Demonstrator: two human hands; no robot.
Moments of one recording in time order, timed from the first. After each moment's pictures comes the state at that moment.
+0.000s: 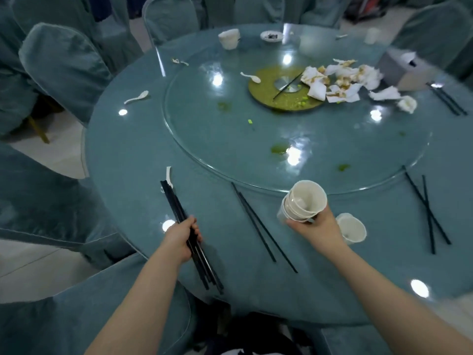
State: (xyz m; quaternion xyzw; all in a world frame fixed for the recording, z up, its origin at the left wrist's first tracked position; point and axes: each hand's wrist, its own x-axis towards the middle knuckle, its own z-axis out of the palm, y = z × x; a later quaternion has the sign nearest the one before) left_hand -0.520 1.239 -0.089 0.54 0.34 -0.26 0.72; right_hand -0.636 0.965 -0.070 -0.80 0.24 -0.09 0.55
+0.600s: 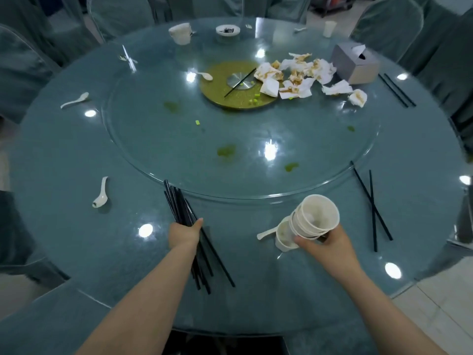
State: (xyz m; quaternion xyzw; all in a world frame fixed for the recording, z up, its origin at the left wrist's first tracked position) left_hand -0.527 1.079 -0.148 0.84 0.27 -0.18 0.44; right_hand -0.714 0.832 -0.077 -0.78 0.30 -0.10 0.54
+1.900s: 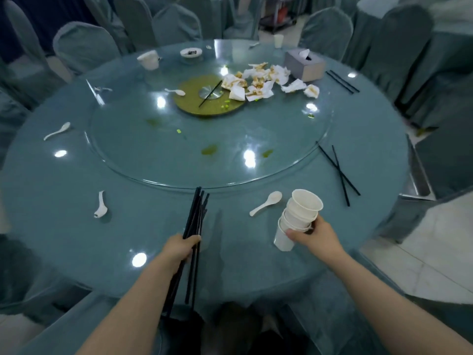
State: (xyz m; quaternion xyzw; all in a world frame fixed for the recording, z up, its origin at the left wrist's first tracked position) left_hand -0.578 1.144 -0.118 0.83 0.06 -0.35 0.43; right_hand -0.780 0.879 -0.091 -0.75 0.36 -0.10 0.55
